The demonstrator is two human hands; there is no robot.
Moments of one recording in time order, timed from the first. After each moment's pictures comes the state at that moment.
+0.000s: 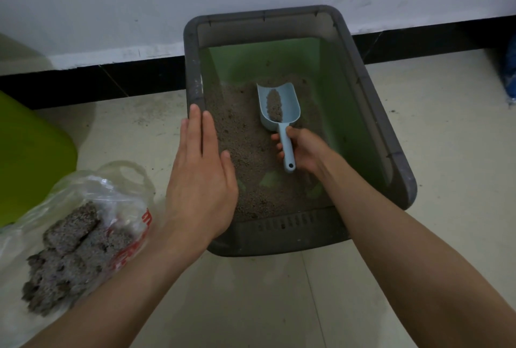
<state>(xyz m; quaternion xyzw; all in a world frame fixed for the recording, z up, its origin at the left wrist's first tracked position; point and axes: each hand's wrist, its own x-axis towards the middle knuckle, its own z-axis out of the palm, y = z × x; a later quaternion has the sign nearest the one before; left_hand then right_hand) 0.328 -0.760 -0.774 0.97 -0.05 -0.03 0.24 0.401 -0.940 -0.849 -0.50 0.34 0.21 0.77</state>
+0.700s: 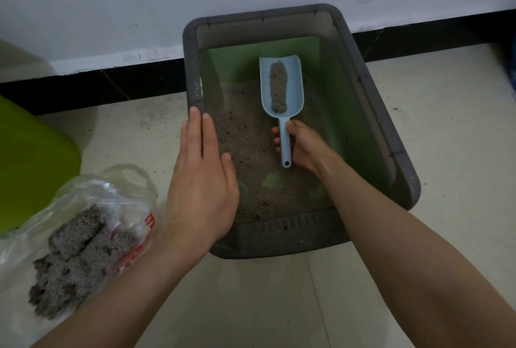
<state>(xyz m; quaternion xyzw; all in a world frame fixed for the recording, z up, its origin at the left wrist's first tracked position) 0.327 -0.761 -0.772 0.97 -0.04 -0.03 0.25 0.409 -0.939 -0.854 -0.53 0.31 0.17 0.77</state>
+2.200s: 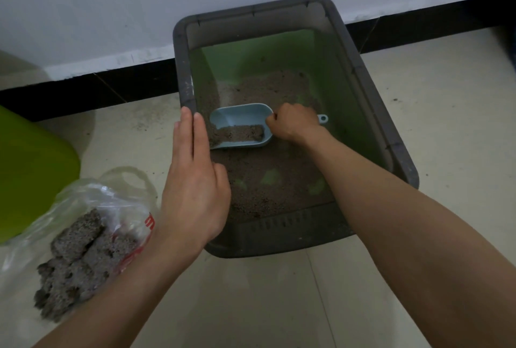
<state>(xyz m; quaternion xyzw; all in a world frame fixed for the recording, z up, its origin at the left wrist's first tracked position) 0.327 -0.760 -0.772 0.97 -0.05 -0.03 0.25 0.436 -0.936 -0.834 -0.97 0.07 0.19 0.13</state>
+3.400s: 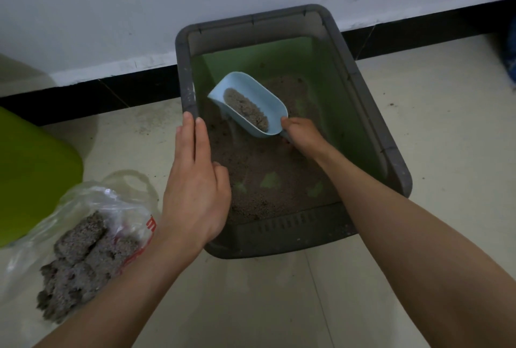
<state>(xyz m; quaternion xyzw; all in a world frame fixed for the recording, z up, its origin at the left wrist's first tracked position) 0.327 -0.759 -0.771 0.96 -0.05 -0.03 0.26 0.410 -0.948 -0.843 -0.80 0.22 0.16 0.53</state>
